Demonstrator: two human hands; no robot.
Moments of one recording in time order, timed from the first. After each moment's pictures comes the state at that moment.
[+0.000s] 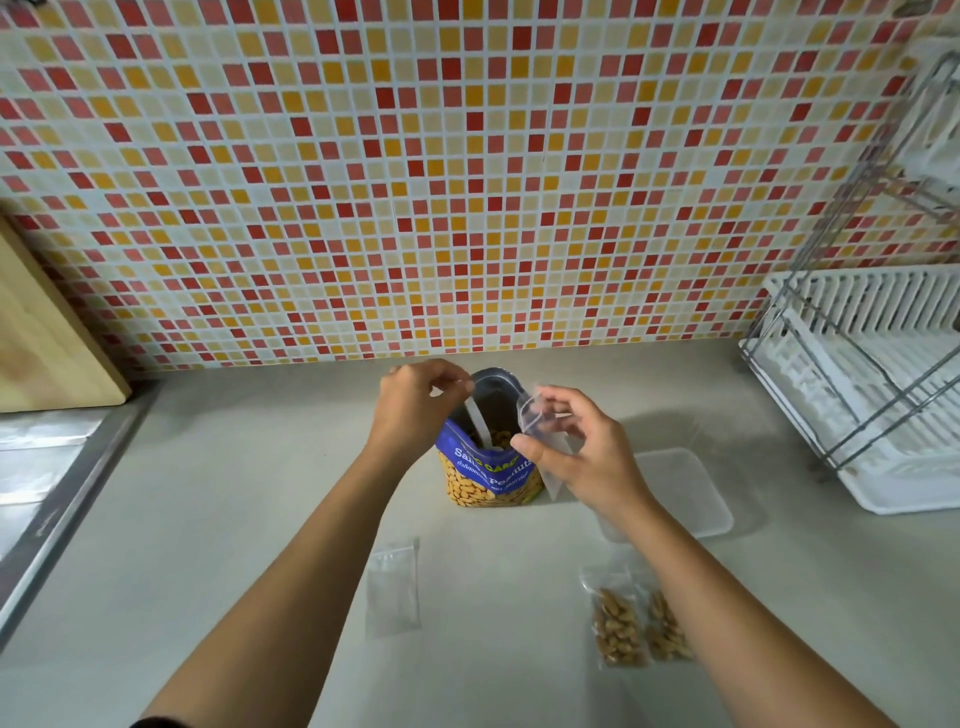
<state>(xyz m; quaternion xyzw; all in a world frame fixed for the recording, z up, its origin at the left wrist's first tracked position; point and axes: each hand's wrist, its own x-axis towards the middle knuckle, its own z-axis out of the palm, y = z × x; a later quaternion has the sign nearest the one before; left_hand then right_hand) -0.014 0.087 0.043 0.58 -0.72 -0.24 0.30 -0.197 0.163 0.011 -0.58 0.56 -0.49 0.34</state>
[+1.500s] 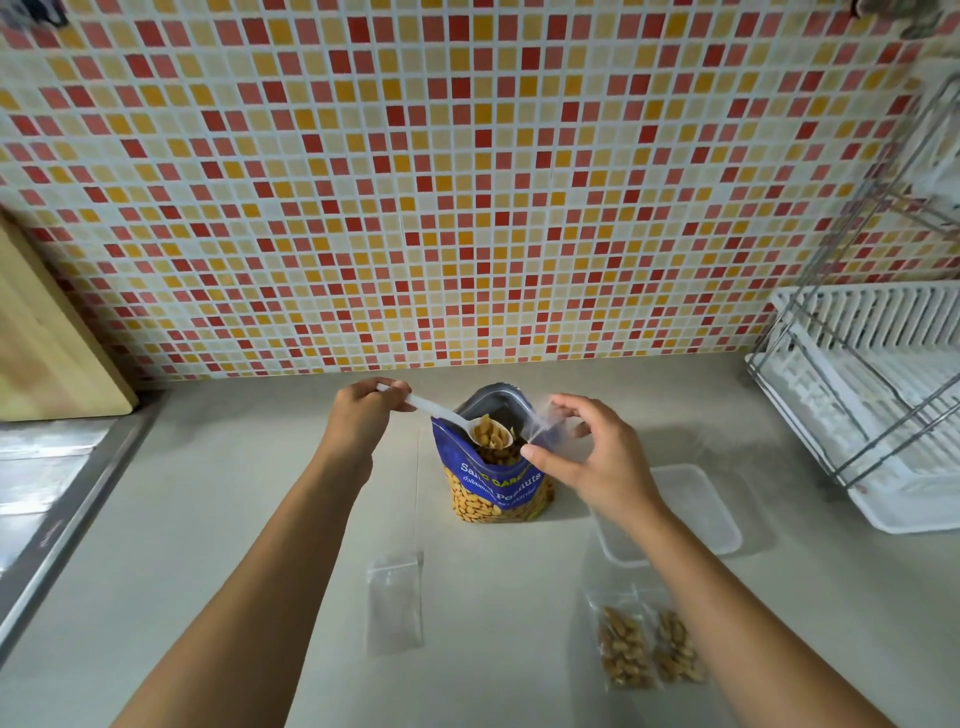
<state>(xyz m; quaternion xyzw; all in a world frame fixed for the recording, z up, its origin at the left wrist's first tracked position) 0.020 0.086 0.058 0.64 -0.43 -0.49 0.40 -0.205 0.151 0.010 -0.62 0.63 -0.42 0.21</state>
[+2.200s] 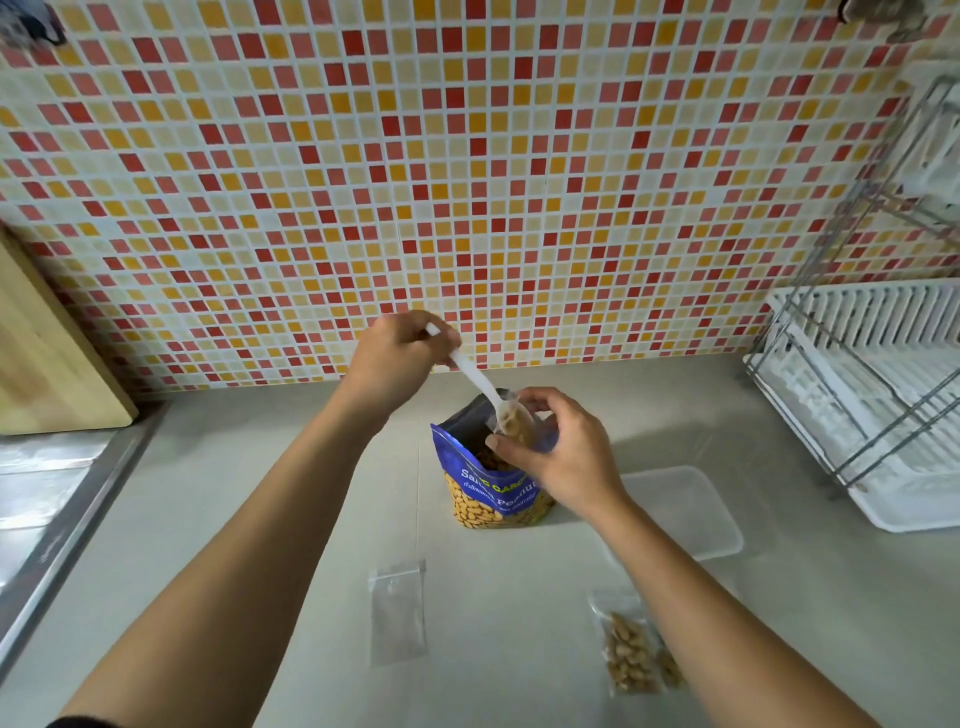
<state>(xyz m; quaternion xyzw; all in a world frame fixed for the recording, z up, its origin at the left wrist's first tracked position) -0.006 0.081 0.127 0.56 -0.65 -0.38 0.35 -0.173 0.138 0.022 -0.61 0.62 -0.44 0.22</state>
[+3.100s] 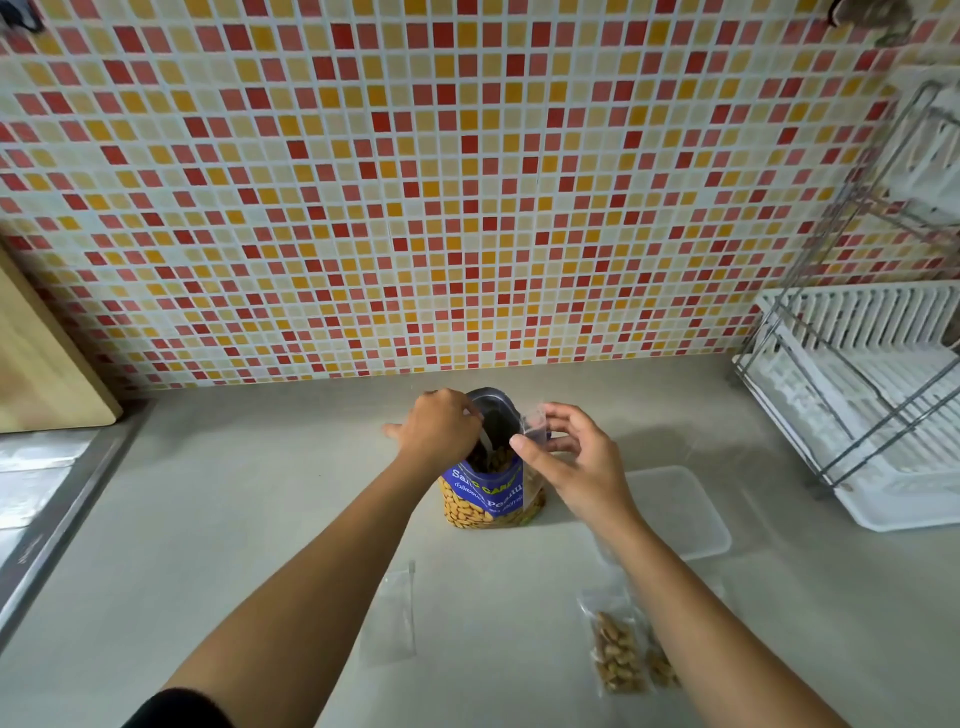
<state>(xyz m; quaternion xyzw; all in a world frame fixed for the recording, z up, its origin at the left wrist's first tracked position) -0.048 0.071 0.037 0.67 -0.69 -0.23 0.12 -0.193 0.151 0.005 -0.51 0.60 -0.51 0.35</state>
